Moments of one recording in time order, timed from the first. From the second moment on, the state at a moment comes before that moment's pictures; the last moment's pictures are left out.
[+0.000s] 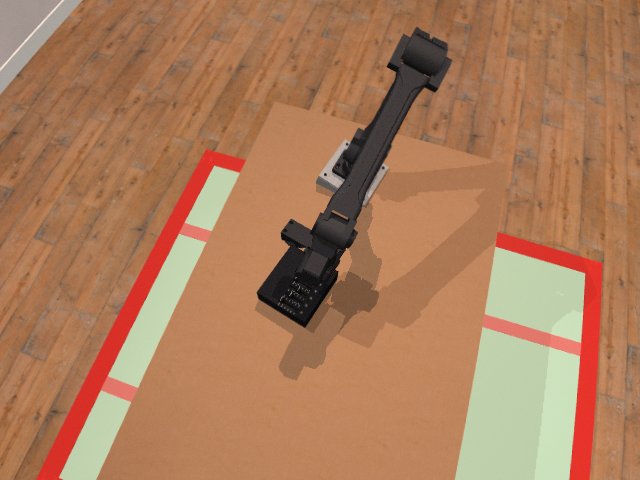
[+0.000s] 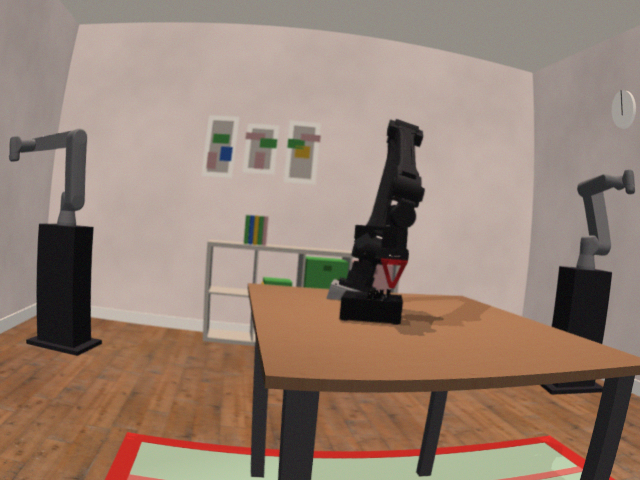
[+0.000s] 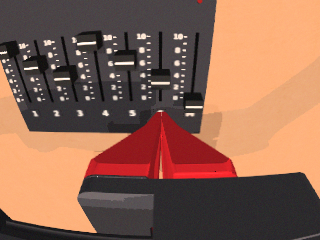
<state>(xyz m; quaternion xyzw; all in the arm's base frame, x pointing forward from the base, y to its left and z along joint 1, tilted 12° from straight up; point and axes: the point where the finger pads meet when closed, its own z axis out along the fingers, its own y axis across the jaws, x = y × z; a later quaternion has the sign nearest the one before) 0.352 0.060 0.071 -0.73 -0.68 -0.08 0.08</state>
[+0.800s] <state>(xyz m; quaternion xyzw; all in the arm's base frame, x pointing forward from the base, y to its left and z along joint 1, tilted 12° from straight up) 0.352 0.060 0.071 -0.73 -0.68 -0.08 0.08</state>
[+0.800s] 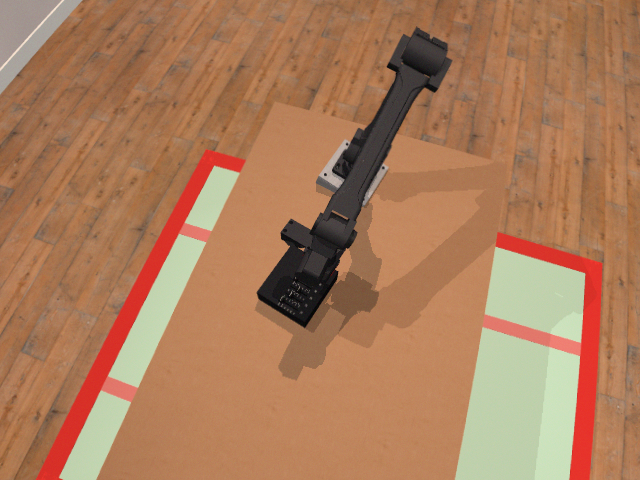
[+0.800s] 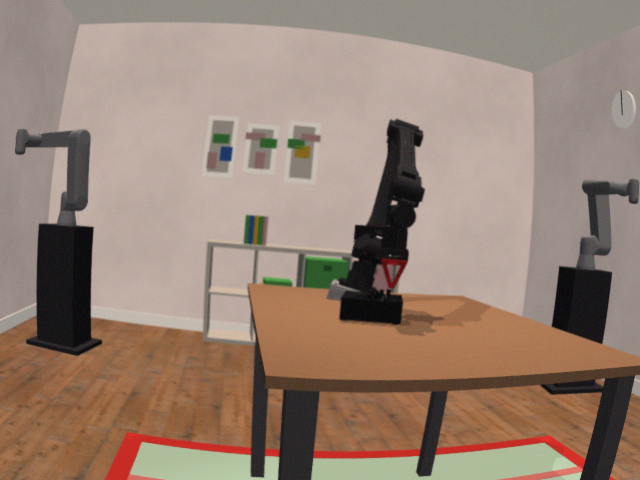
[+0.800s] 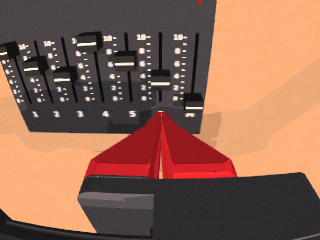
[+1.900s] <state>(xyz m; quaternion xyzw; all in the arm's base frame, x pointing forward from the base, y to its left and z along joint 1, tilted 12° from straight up) 0.352 0.060 0.070 -0.73 -0.68 -0.08 0.08</state>
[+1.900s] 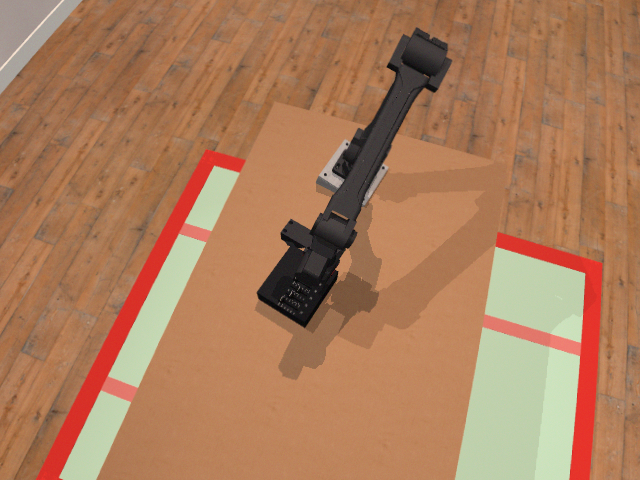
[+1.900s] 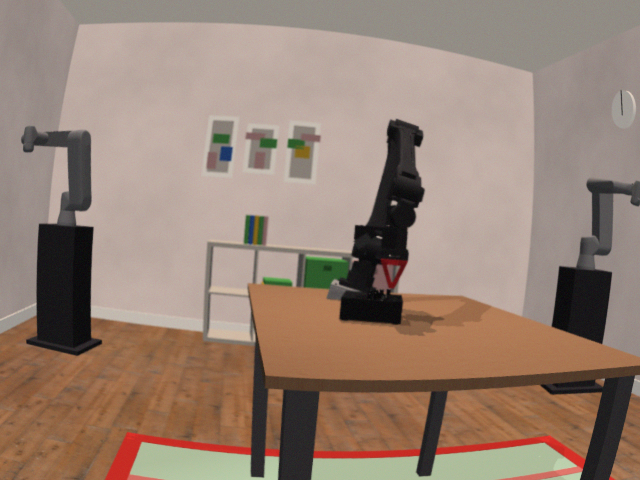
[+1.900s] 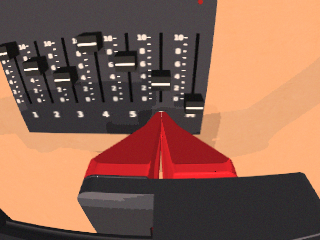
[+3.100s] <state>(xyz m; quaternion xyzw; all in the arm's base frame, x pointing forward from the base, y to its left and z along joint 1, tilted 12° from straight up) 0.354 0.061 0.060 -0.73 -0.68 -0.08 0.07</state>
